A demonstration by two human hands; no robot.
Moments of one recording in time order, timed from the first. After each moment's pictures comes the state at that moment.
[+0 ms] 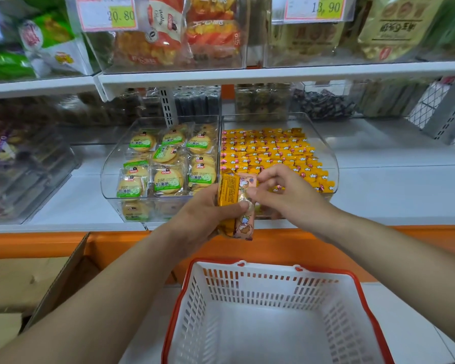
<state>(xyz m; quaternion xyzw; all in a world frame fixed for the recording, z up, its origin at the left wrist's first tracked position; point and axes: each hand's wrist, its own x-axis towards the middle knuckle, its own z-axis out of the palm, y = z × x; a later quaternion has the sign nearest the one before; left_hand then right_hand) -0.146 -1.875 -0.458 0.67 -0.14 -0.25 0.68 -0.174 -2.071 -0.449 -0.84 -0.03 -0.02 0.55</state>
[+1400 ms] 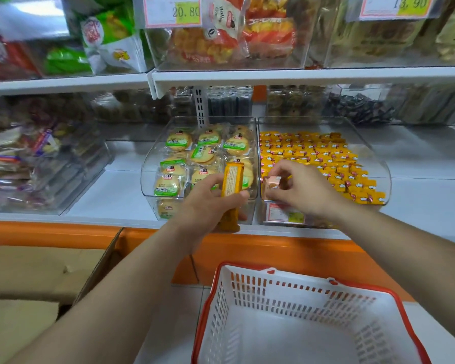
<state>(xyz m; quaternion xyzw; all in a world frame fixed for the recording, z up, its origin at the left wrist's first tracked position) -0.125 -1.813 -0.454 0.73 -0.08 -0.14 0.66 -0.094 -2.043 -0.467 -0.94 -0.10 -0.10 0.31</state>
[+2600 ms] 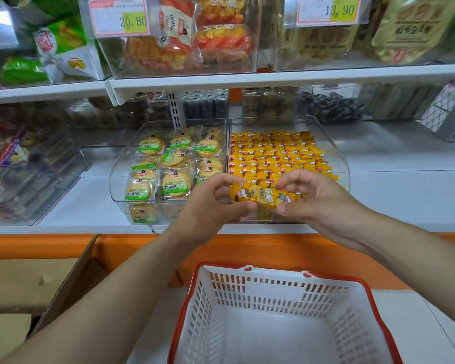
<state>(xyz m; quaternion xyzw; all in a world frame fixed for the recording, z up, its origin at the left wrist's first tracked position) -0.146 -1.869 -0.444 0.74 -0.18 -0.11 0.63 -0.186 -2.090 -0.440 -0.71 -0.04 0.03 0.70</state>
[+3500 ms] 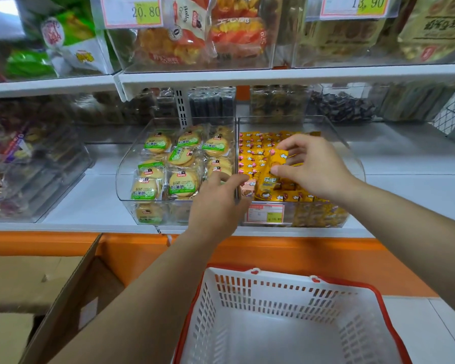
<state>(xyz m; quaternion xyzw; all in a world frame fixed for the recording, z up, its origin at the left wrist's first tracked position) -0.106 -1.877 -0.481 0.94 -0.17 0.09 0.28 -0.111 -2.082 -0.425 -0.90 -0.04 -0.17 0.40</state>
